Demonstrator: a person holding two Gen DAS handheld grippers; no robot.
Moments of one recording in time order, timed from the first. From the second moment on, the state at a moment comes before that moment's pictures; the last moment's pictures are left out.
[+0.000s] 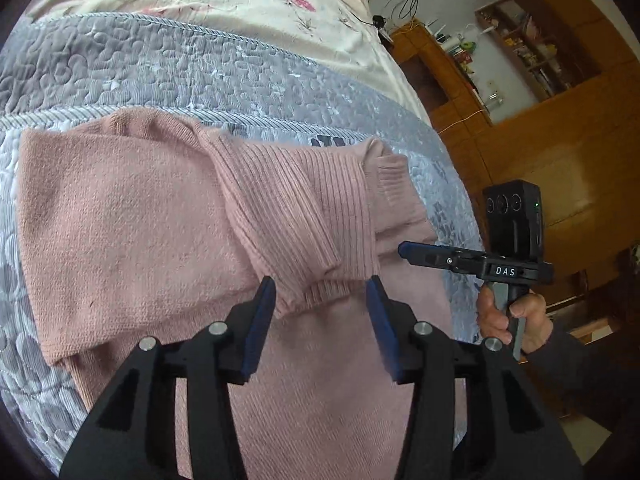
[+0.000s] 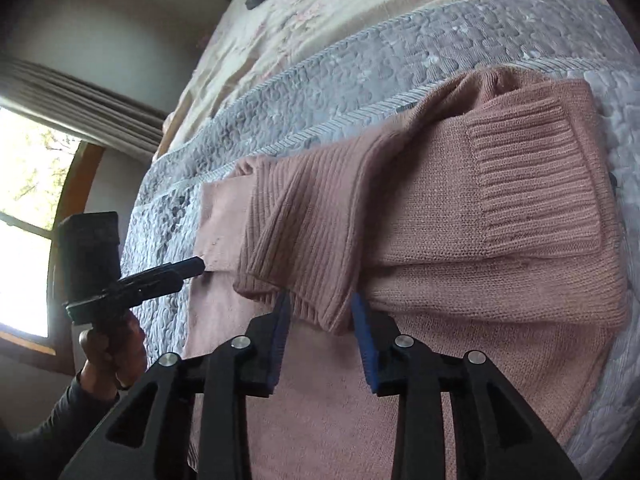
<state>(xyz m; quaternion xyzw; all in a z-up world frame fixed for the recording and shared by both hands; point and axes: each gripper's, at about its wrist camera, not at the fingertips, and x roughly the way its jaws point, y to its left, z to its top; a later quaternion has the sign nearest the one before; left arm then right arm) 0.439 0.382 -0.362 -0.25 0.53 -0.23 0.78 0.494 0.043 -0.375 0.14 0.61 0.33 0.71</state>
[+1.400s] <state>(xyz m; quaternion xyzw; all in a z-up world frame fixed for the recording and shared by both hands) 0.440 0.348 -0.408 -0.16 0.62 -0.17 0.75 0.493 0.035 -0.420 0.13 0.64 0.28 0.70</state>
